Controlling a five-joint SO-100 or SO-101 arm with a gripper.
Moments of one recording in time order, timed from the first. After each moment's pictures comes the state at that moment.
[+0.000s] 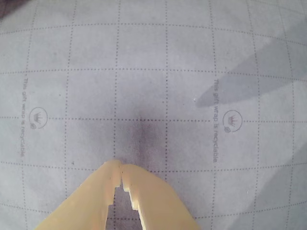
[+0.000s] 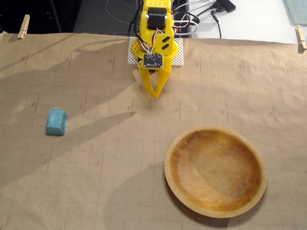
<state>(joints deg) 0.1 196.5 180.3 77.9 90.3</state>
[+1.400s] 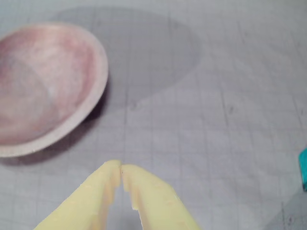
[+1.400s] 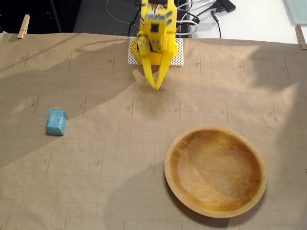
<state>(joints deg) 0.2 196.5 160.5 67.1 90.4</state>
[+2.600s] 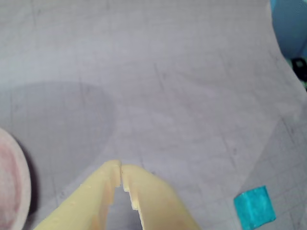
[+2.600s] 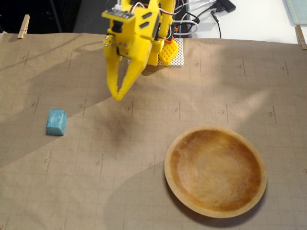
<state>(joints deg) 17.5 136.5 123.8 47.9 90.4</state>
